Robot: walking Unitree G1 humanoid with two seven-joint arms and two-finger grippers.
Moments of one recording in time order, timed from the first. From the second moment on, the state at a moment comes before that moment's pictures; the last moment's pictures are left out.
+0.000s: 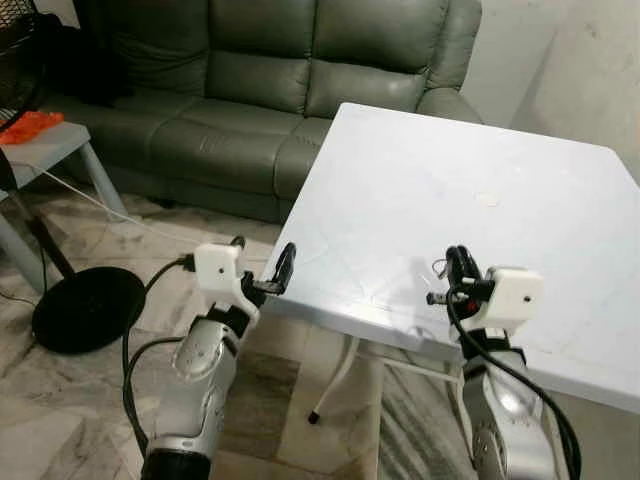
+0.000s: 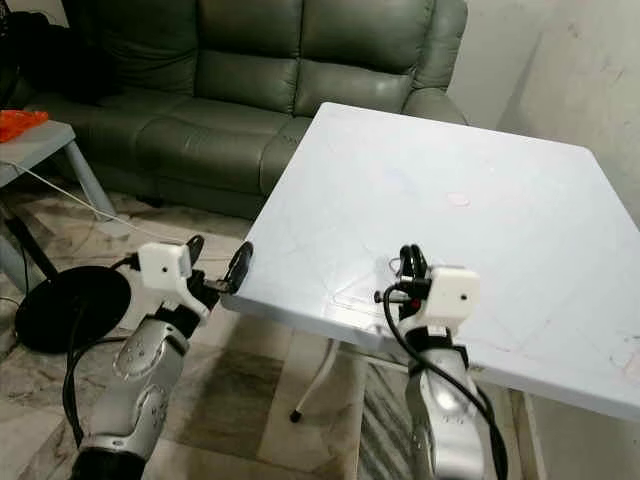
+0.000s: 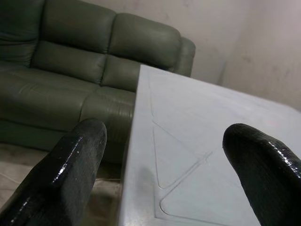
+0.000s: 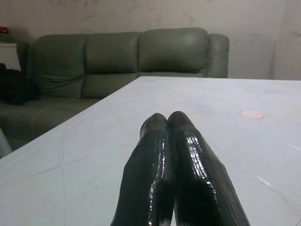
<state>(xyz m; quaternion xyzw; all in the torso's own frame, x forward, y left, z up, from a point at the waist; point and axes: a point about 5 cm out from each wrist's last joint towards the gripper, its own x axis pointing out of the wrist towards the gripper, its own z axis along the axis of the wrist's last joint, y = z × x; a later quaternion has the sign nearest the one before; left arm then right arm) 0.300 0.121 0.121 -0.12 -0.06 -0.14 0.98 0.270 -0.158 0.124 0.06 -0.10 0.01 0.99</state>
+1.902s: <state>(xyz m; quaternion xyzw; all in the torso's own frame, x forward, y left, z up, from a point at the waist) 0.311 0.113 0.116 -0.14 -0.01 -0.13 0.98 0.269 -0.158 0.115 0.04 -0.06 -0.02 1.00</state>
